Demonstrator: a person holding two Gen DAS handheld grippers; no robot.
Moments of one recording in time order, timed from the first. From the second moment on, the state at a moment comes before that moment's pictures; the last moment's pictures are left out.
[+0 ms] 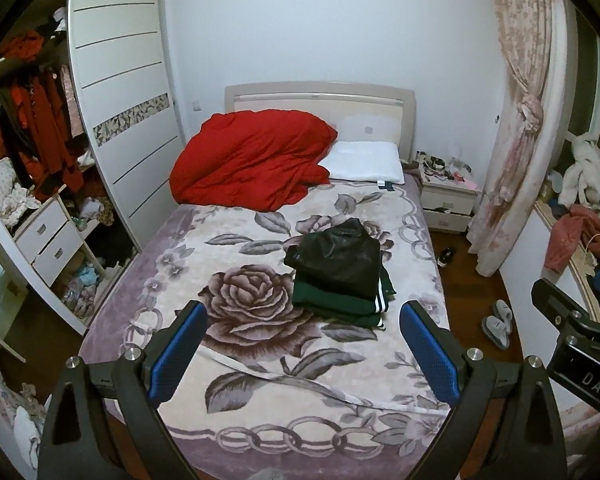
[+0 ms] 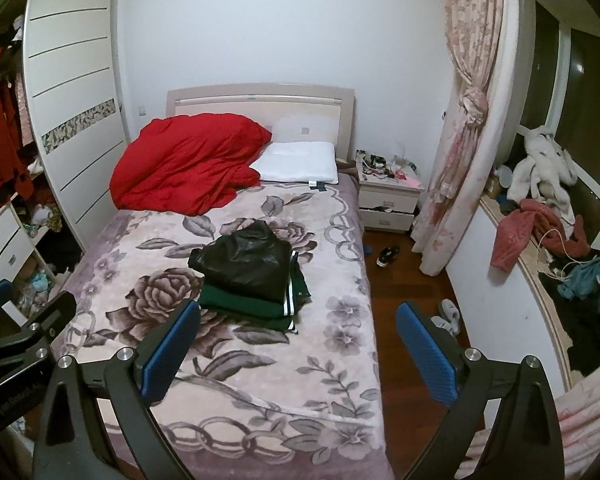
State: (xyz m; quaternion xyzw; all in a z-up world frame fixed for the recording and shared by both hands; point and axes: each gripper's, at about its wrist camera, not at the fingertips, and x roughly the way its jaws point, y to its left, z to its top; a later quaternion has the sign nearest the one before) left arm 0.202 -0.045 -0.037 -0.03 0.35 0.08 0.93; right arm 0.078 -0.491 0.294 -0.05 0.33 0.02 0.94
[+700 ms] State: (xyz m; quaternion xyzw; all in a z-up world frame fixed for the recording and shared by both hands) left arm 0.194 -0.044 -0.027 -0.03 0.33 0.09 0.94; right arm 0.077 -0.494 0.307 -0.04 0.32 0.02 0.94
